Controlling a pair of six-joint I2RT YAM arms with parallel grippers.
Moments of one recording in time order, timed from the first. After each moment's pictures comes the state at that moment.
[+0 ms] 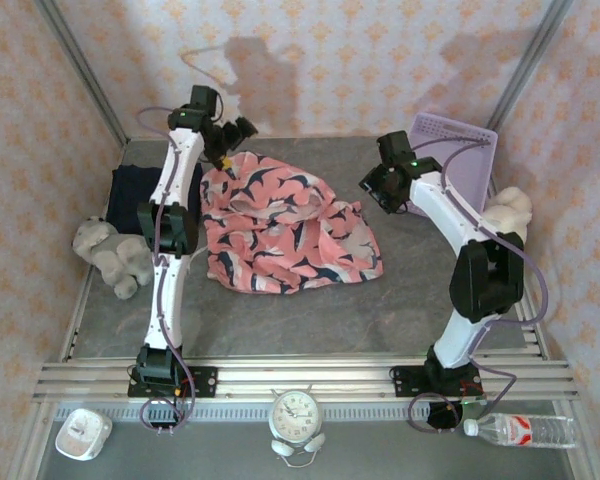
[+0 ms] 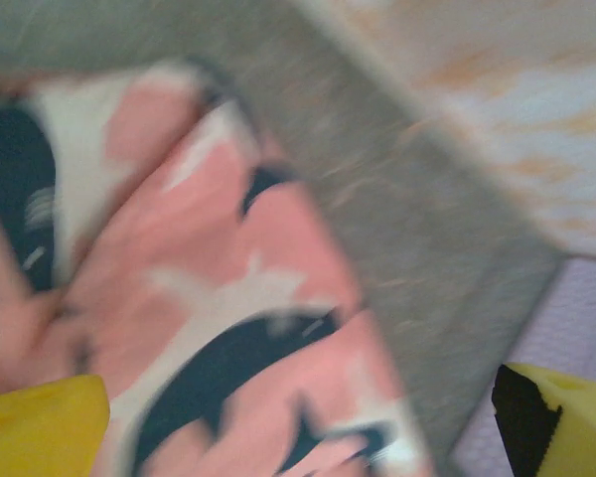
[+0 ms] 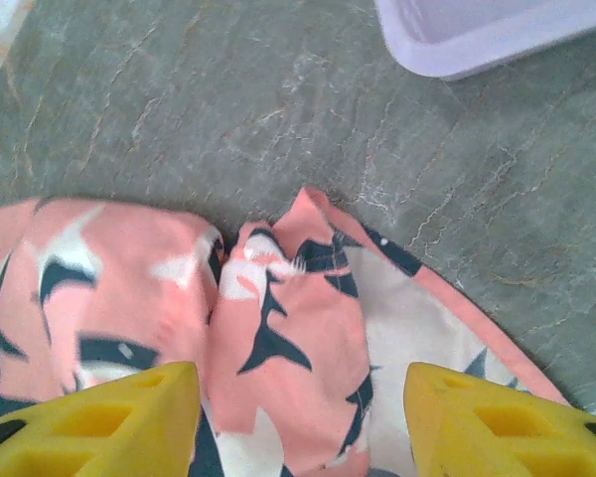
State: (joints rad) left arm -0.03 2.57 2.70 -1.18 0.37 -0.79; right arm 0.29 1.73 1.51 -0.80 -0.02 0.98
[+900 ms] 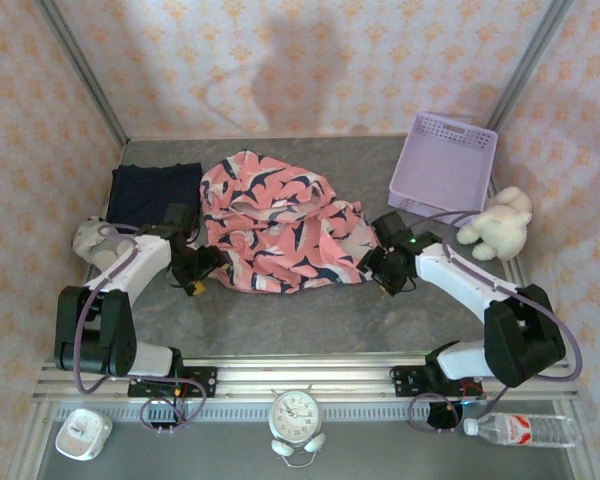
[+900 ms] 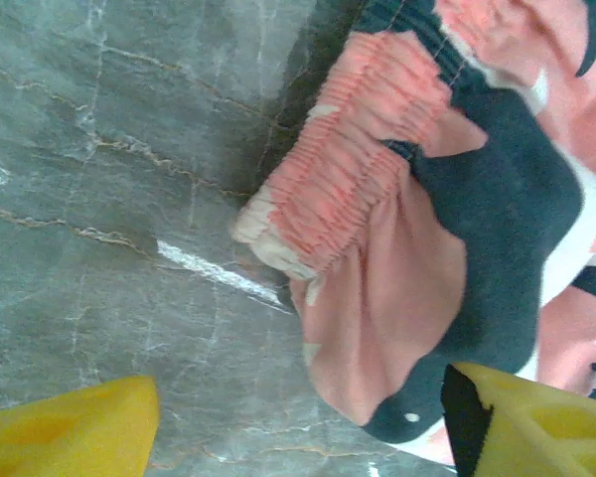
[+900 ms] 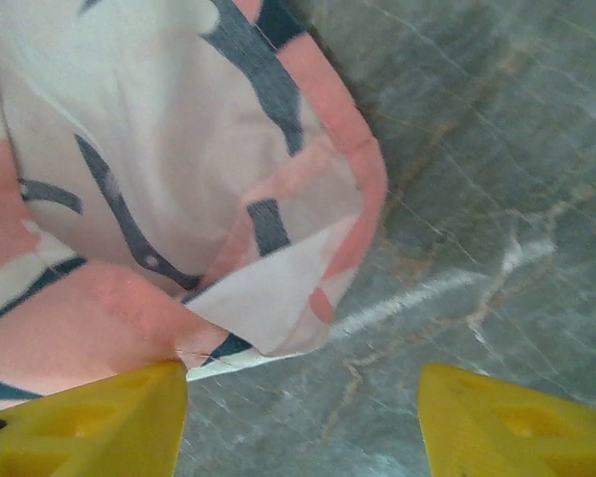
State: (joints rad) left arm -0.03 1.38 0.81 -0.82 0.28 -0.81; right arm 0.44 1.36 0.82 -0.71 -0.12 1.09
